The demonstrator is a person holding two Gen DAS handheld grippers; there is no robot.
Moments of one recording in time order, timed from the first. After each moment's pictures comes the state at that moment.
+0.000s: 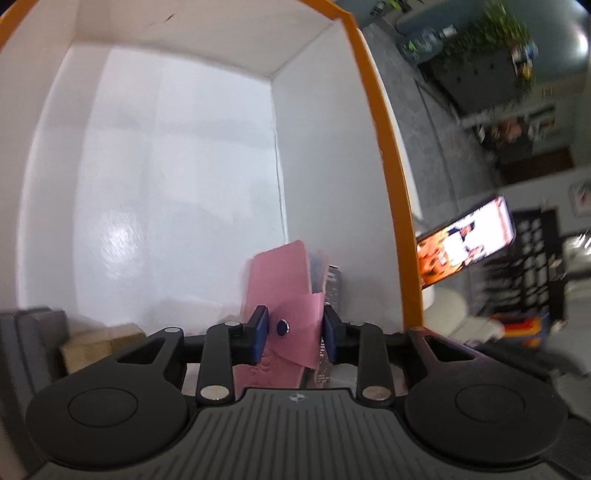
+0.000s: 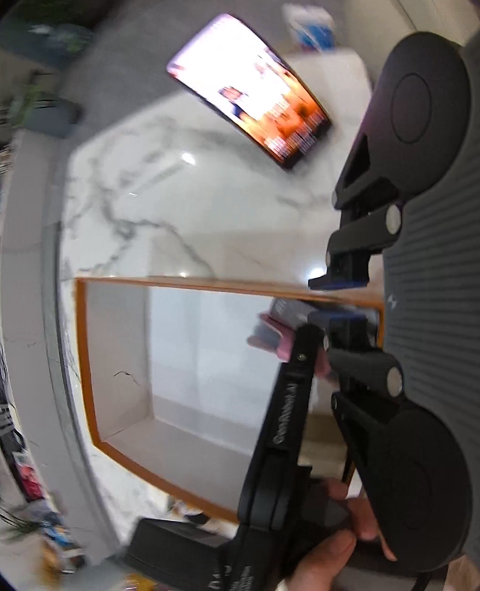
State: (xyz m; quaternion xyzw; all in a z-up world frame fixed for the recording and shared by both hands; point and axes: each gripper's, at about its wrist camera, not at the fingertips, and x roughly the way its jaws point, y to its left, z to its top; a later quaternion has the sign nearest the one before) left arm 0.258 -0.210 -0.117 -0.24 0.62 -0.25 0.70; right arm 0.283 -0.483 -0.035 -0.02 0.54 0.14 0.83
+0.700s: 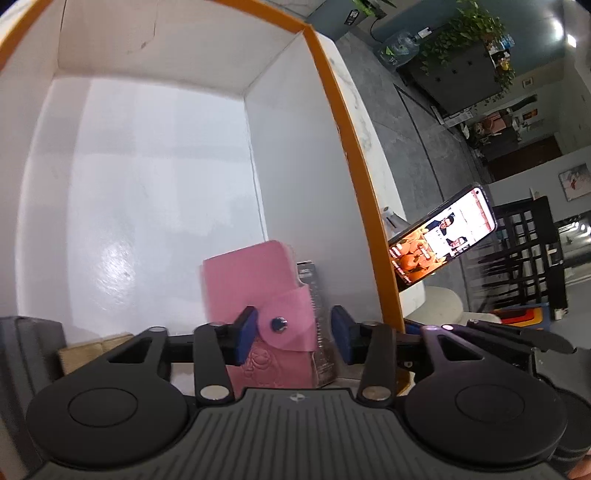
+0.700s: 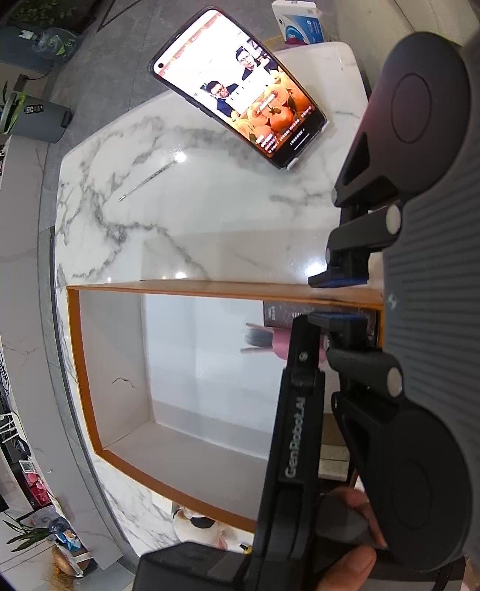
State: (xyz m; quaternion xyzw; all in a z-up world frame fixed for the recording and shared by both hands) left arm 0.246 -0.221 -0.097 -0.19 0.59 -0.27 0.74; right arm 0.283 -0.483 -0.040 -0.03 0.54 0.14 0.83
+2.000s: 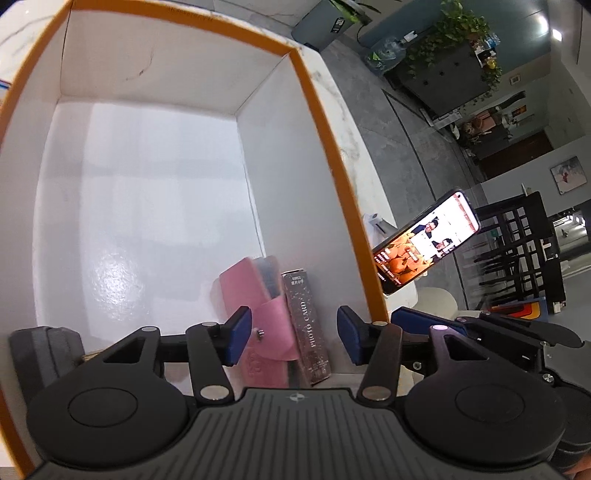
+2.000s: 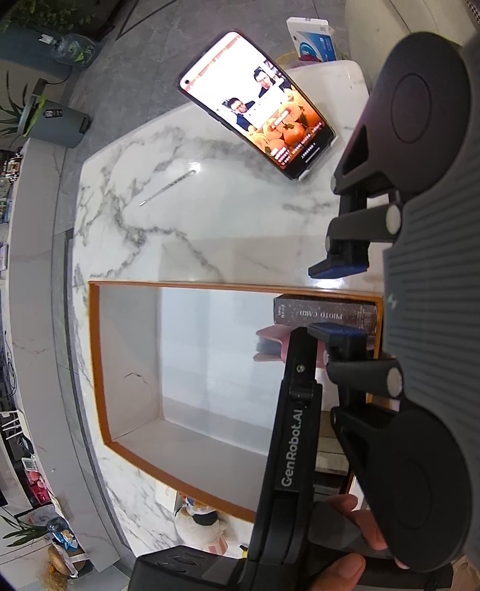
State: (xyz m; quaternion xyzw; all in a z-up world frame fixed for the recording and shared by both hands) left arm 0.243 -0.209 -0.079 -0.18 0.57 -0.29 0.74; right arm 0.271 -0.474 -0.018 -0.05 0.51 0.13 0.85
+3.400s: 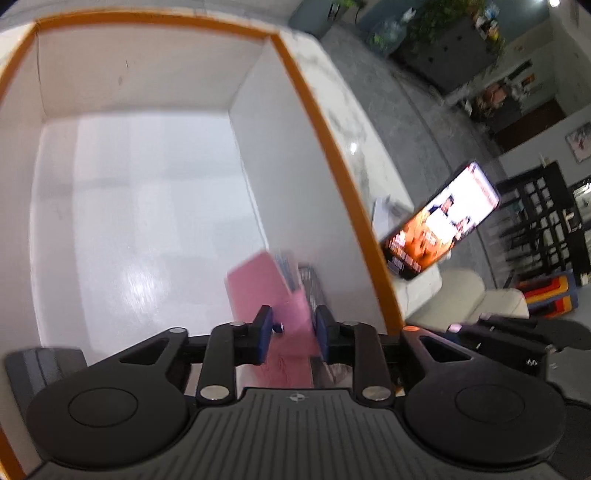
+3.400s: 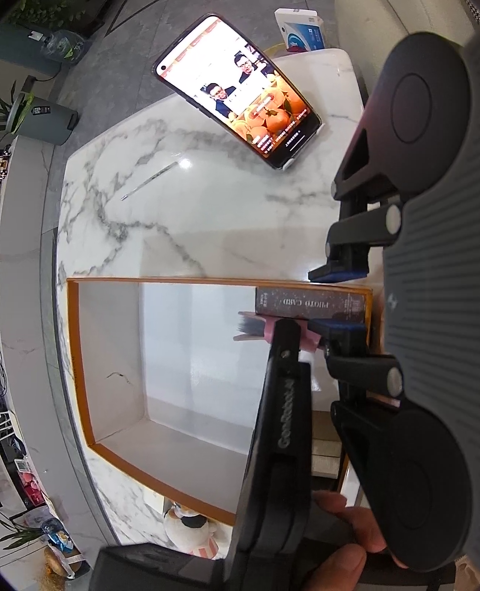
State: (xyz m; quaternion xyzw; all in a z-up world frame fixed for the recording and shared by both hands) left arm 0.244 -0.243 -0.086 -0.12 0.58 -0.29 0.75; right arm 0.271 -0.474 -0.037 -0.05 0.53 0.14 0.84
